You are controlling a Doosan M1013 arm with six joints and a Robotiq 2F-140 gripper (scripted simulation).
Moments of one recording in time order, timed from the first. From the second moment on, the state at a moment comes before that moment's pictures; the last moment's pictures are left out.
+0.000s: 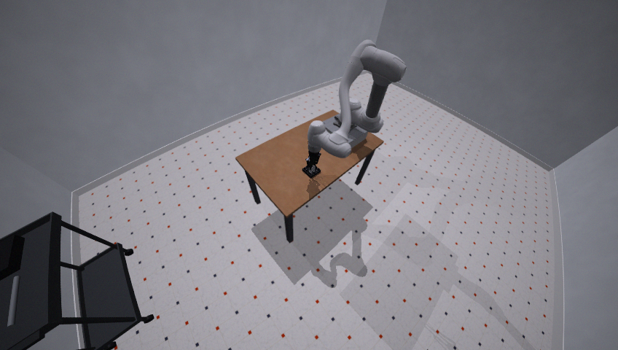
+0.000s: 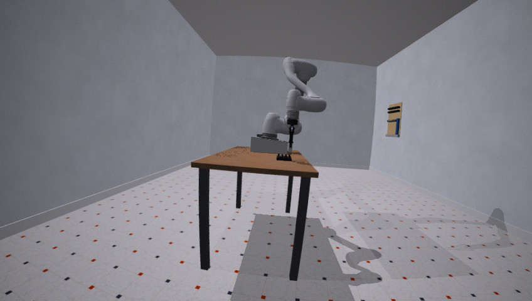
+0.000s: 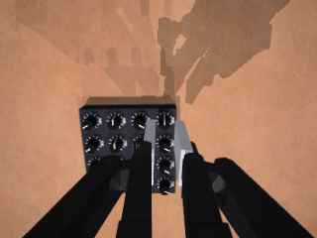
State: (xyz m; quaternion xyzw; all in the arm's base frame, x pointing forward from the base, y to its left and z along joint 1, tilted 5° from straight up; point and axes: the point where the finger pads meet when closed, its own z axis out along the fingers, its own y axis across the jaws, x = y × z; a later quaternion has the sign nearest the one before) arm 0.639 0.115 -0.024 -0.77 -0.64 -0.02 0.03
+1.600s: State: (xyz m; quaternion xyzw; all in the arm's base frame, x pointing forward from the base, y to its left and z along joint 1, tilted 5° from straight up) arm 0.639 0.116 -0.045 -0.77 -0.64 -0.02 0.03
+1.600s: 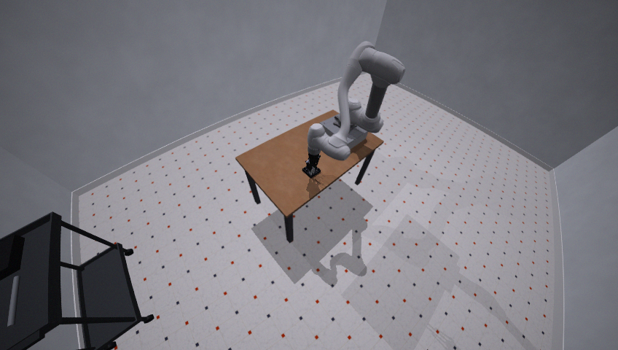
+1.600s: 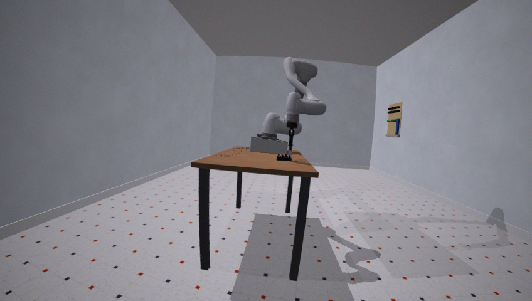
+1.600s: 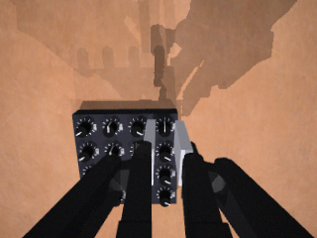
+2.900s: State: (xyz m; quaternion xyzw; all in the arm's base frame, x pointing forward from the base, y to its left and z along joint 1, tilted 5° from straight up) arm 0.639 0.117 -0.054 -0.77 -0.64 -0.02 0.03
